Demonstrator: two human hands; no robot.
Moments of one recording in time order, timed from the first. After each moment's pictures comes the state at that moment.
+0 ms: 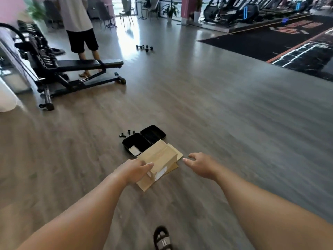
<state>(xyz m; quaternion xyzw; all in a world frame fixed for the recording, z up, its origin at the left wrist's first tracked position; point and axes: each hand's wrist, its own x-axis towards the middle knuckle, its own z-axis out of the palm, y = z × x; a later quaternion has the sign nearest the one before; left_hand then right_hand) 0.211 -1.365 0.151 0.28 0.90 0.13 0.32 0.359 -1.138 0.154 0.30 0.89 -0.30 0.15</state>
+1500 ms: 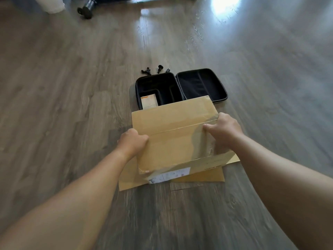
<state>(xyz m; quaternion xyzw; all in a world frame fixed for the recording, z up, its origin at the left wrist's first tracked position) -0.102 -1.147 -0.527 -0.14 0.93 0.30 0.18 -0.096 -0.849 -0.529 0.21 0.93 -0.30 0.10</state>
